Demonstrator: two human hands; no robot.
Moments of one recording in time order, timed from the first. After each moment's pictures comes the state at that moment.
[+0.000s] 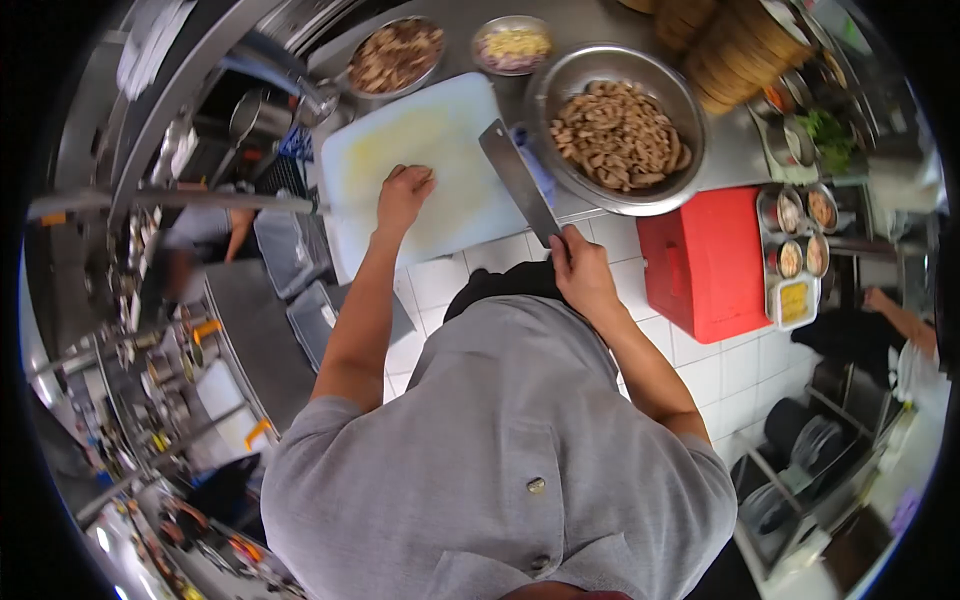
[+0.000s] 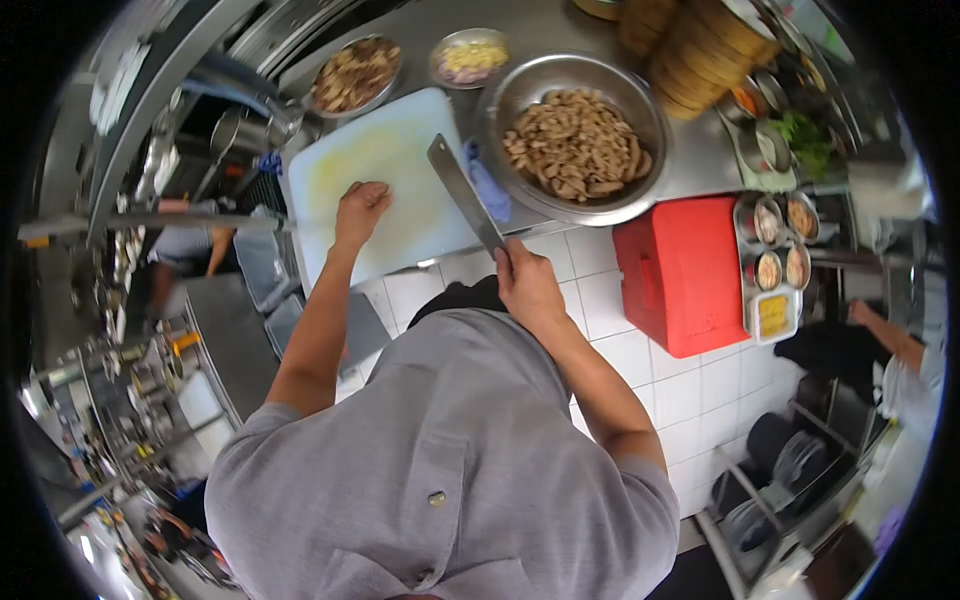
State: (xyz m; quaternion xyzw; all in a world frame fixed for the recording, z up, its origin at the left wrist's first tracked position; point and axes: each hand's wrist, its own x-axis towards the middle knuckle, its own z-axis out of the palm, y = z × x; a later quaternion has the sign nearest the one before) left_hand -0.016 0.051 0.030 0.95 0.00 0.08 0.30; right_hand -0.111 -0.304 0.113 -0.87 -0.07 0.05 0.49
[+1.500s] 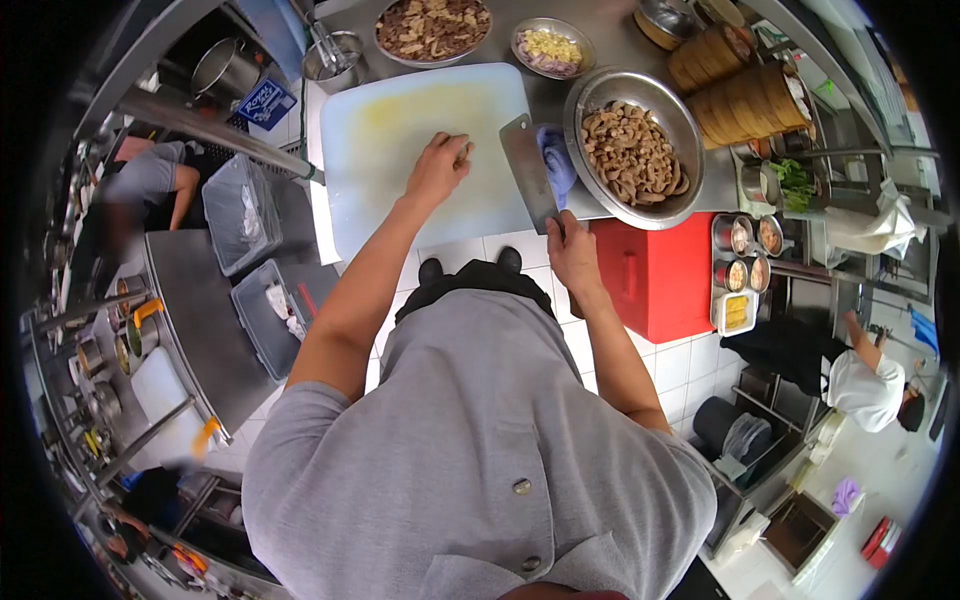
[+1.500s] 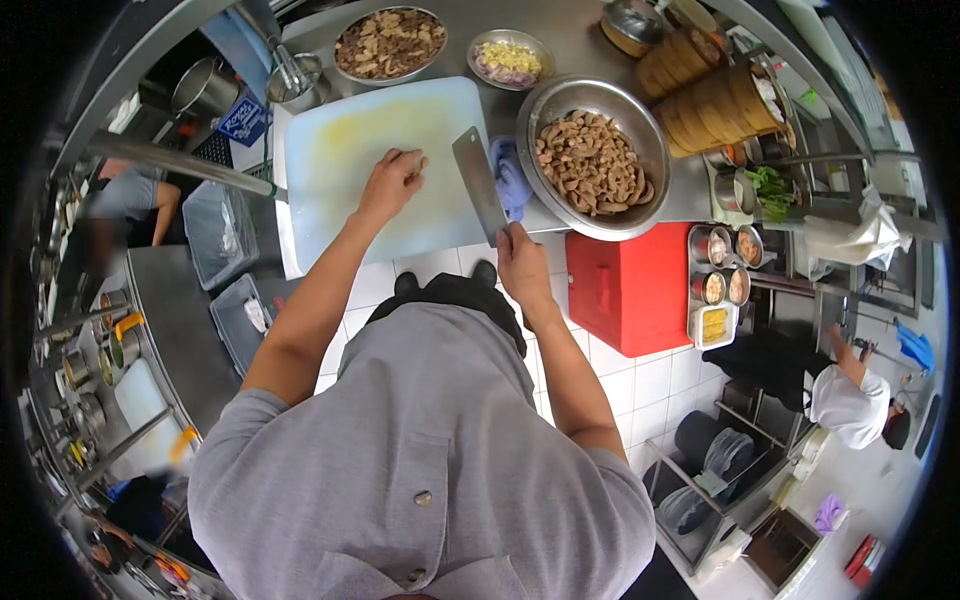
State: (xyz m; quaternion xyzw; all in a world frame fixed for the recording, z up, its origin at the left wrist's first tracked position) left_hand -0.001 0.040 0.014 0.92 -0.04 0.05 0.40; right_hand -0.091 -0.233 0.102 -0.92 -0.01 0.09 0.37
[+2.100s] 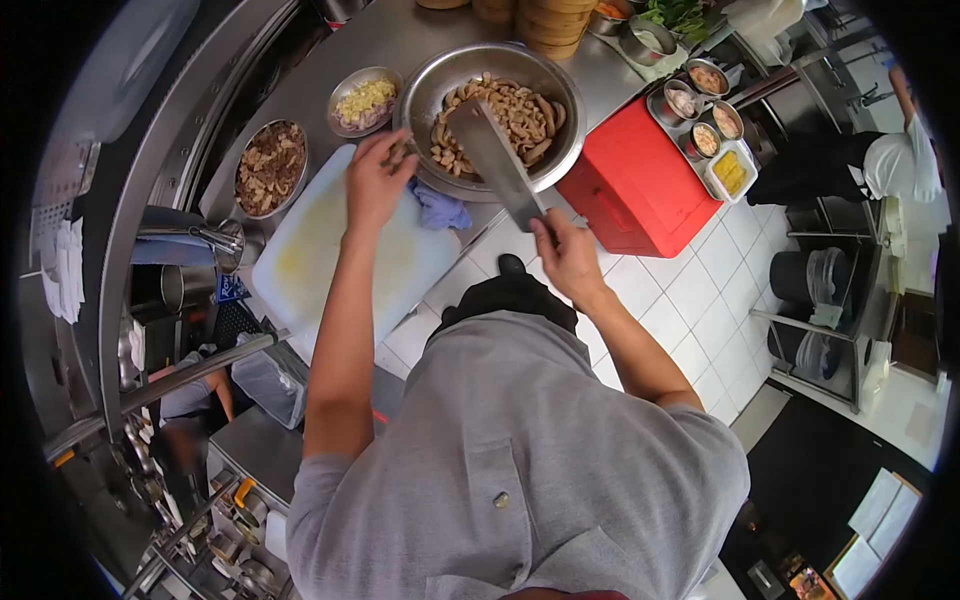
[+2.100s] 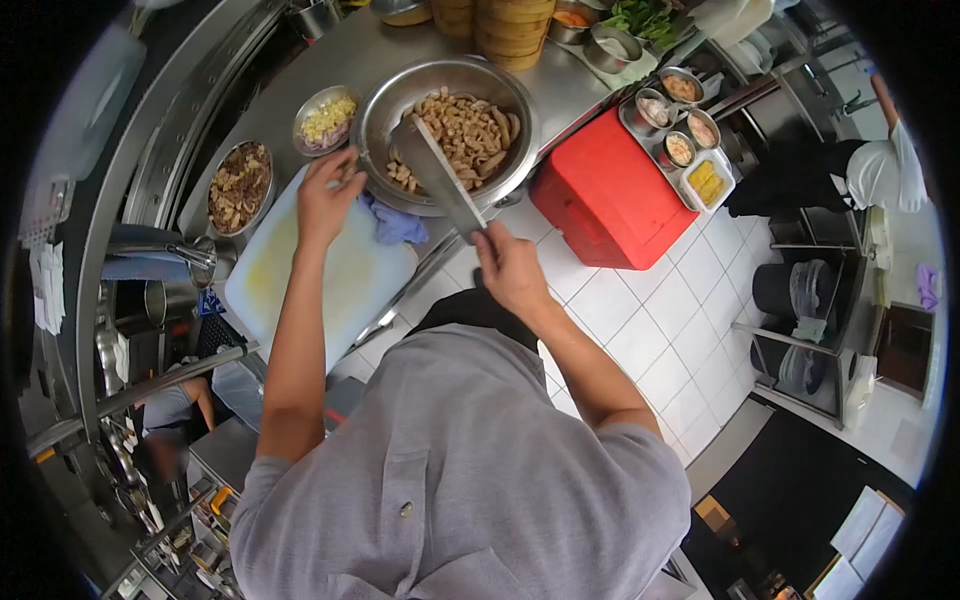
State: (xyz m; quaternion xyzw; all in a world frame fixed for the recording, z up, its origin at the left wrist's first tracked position) left_hand 0.082 -0.101 0.133 0.84 -0.20 0.04 0.51; right_hand -0.133 -0.333 0.145 -0.87 0.13 -0.08 0.48
